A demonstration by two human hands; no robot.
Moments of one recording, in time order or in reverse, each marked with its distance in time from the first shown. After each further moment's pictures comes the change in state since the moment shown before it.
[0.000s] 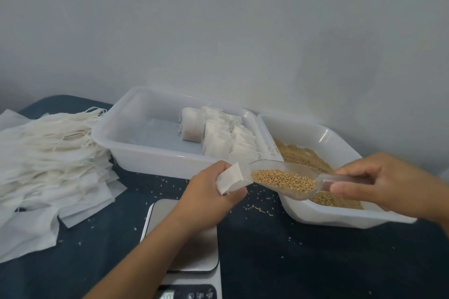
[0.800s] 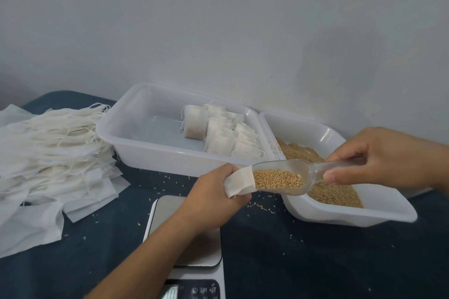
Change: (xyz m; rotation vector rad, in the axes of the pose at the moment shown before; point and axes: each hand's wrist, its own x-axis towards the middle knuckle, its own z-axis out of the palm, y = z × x) left_hand 0.000 -0.005 0.005 0.079 -0.061 0.011; right_hand 0.016 -0.041 -0.018 -0.238 -0.115 0.001
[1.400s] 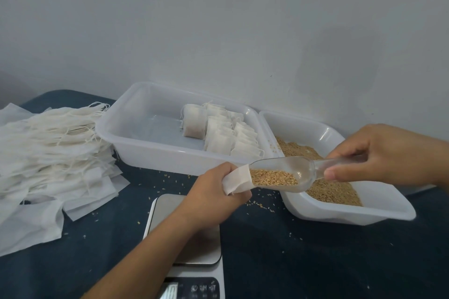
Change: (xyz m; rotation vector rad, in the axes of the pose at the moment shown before) left_hand -0.001 0.002 0.000 -0.106 -0.009 -0.026; right_hand 0.002 0.004 -0.003 -0.012 -0.009 -0.001
